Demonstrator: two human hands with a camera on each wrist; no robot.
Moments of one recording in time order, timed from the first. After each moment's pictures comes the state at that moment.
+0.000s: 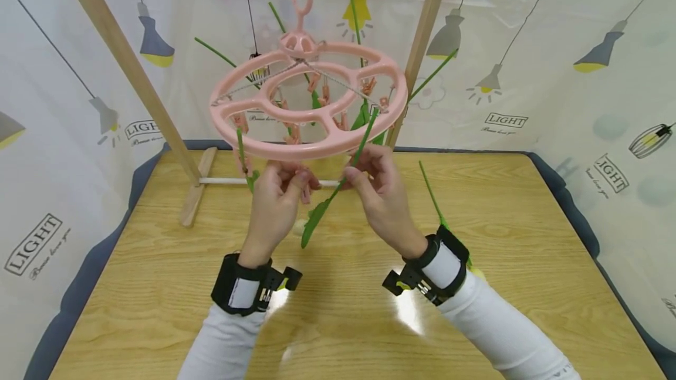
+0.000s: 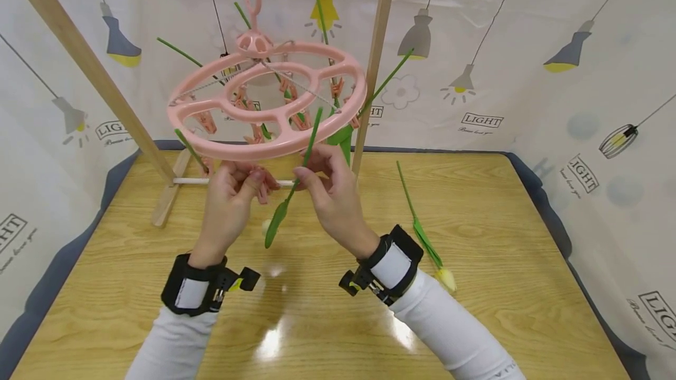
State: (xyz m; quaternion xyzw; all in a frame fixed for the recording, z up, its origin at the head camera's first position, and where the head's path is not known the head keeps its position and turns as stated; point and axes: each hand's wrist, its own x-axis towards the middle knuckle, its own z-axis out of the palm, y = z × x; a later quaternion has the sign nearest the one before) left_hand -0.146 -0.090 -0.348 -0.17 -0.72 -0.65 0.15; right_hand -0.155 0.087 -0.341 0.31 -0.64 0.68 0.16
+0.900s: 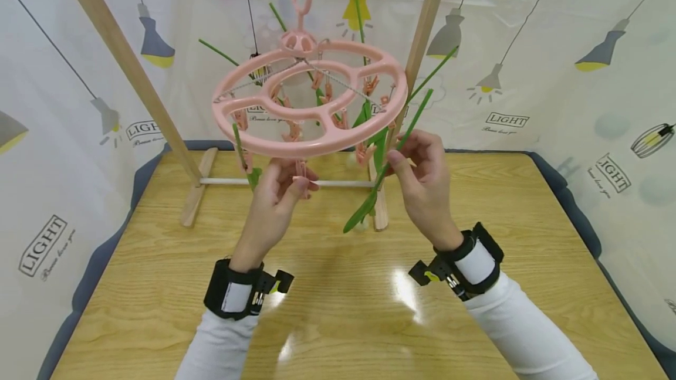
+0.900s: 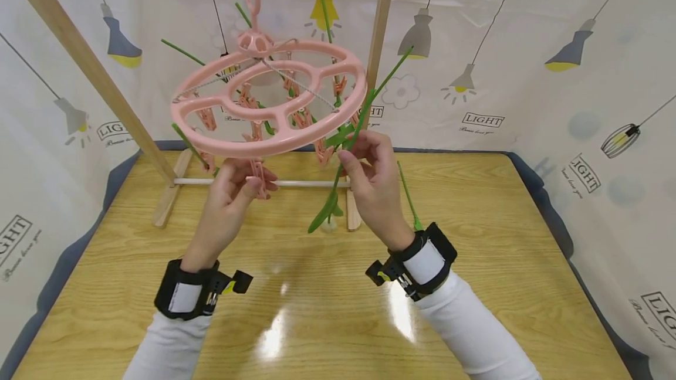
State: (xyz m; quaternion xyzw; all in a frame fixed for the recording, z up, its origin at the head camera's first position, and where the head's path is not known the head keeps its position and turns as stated) left_hand -0.144 -0.102 -0.353 -0.21 -0.71 -0.66 0.09; right_hand -0.167 0.131 -0.332 0.29 -0.66 0.64 0.26
